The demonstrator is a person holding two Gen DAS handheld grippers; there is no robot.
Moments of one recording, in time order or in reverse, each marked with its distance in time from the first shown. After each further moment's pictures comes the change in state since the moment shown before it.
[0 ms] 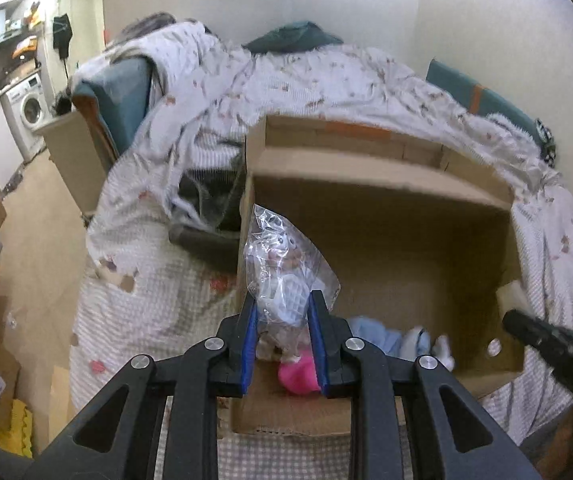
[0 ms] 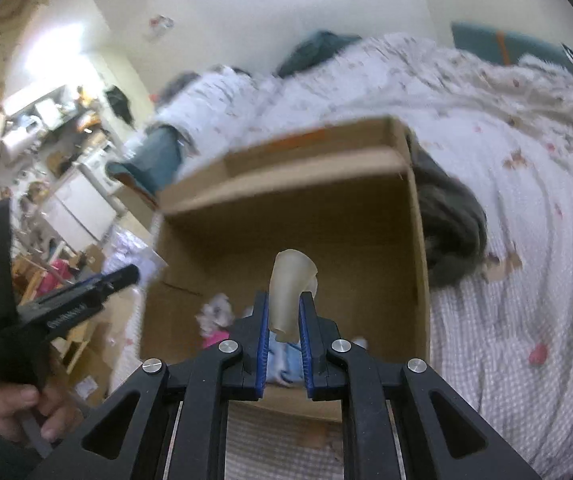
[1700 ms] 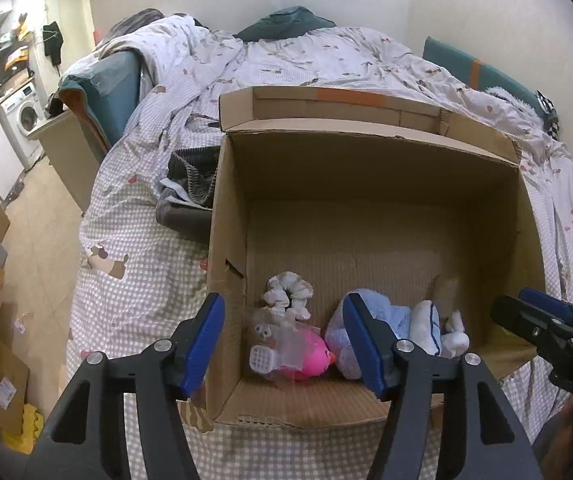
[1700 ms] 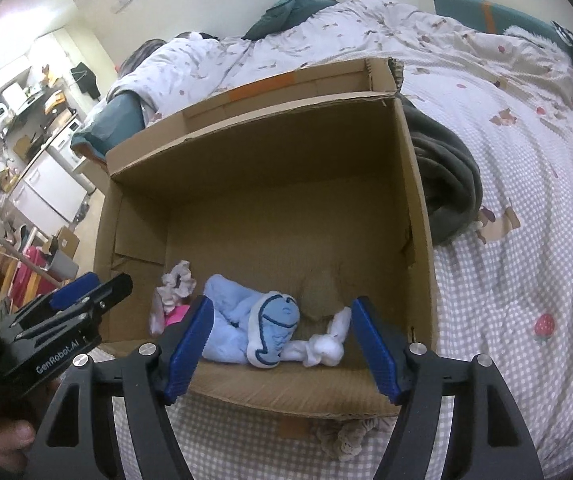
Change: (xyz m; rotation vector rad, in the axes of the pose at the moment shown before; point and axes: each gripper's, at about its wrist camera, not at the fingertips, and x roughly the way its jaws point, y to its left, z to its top) left arm 0.016 -0.015 -0.018 0.059 0.017 0.025; right arm 0.026 -0.006 -0.007 0.025 0.079 -0.069
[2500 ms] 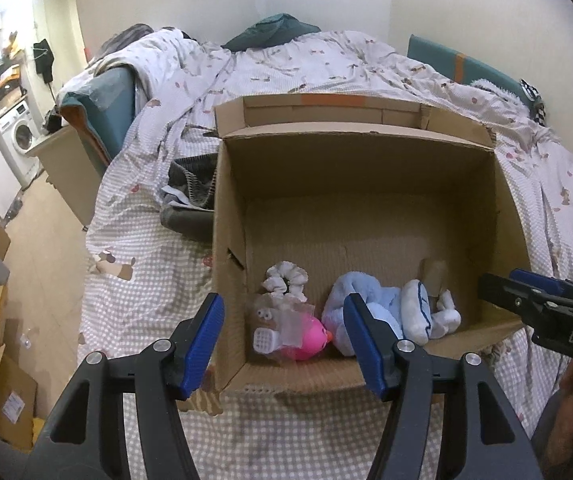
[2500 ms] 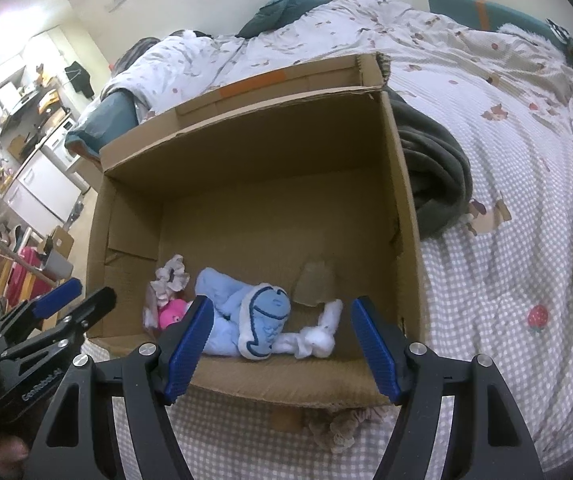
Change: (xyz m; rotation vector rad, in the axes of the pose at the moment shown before) left arm -0.028 -0.005 -0.016 0.061 -0.032 -0.005; right arm -0.004 -0.002 -0.006 0.005 0.010 -0.027
